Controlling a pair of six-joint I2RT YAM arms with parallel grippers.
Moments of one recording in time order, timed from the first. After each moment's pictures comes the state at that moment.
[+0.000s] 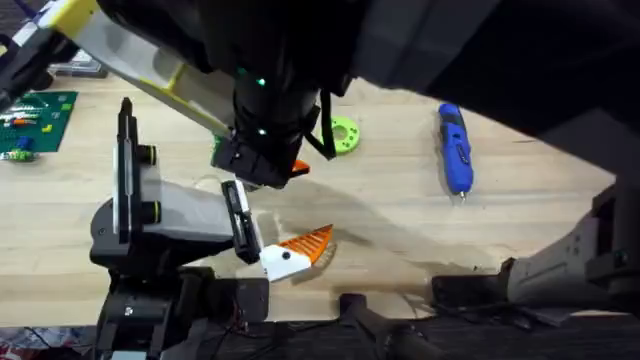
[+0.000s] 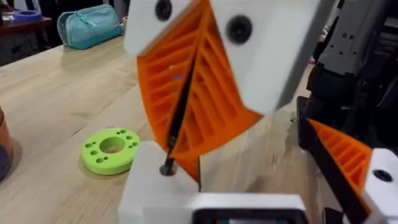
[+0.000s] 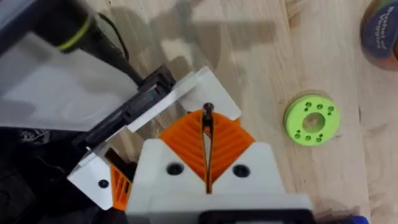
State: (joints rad) left arm -0.03 0.00 0.01 -0.13 1.21 -0.01; right arm 1.10 1.89 2.01 -1.40 -0.03 -0.13
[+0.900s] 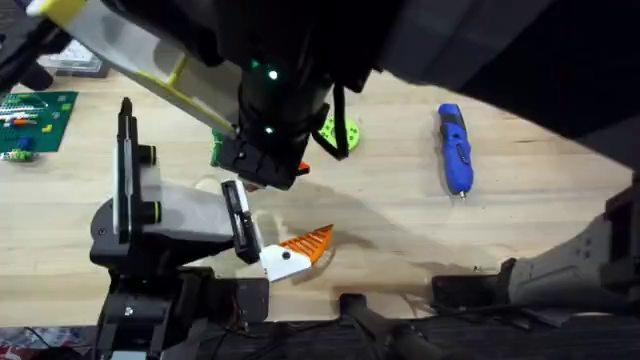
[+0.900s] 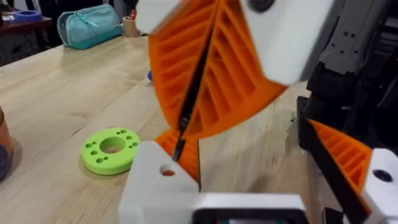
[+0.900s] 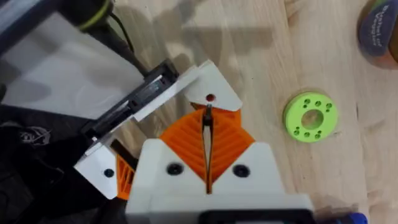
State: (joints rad) left arm -0.03 0.00 0.01 -0.13 1.21 -0.01; right arm 1.10 1.86 2.01 -1.42 -0.03 -0.13
